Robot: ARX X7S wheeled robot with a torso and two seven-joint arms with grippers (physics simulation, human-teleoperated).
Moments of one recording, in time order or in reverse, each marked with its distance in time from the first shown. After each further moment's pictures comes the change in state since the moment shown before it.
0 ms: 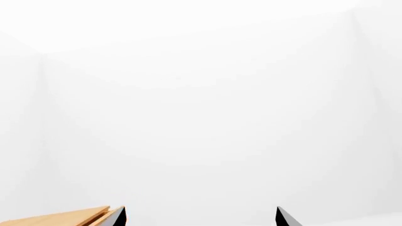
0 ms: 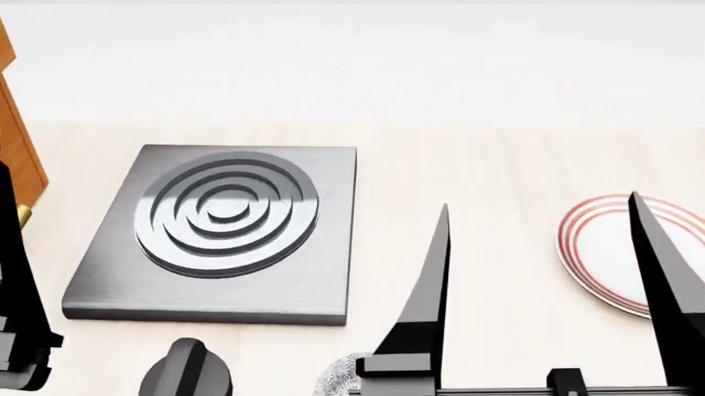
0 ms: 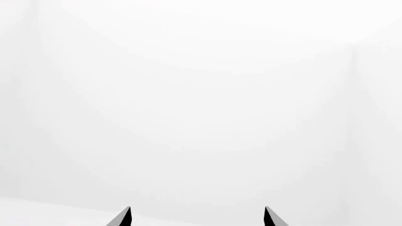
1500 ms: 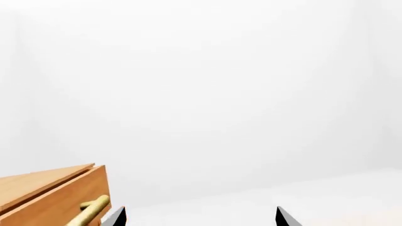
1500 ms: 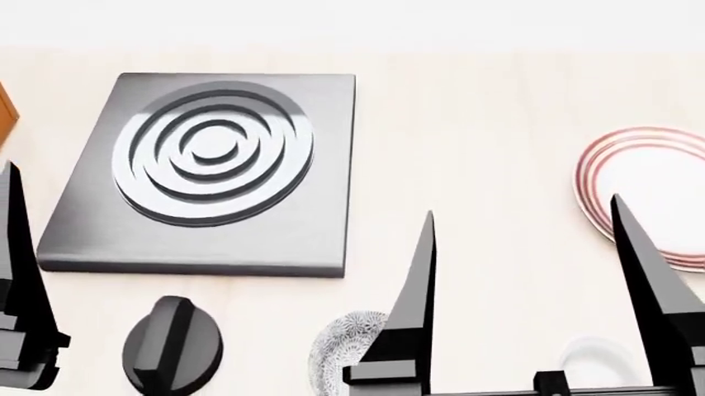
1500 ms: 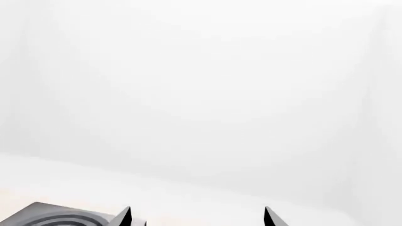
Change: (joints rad) left arm -0.020 0.005 0.027 -0.011 -0.004 0.003 0.006; right arm 0.058 -0.019 -0.090 0.008 -0.015 -0.014 0.012
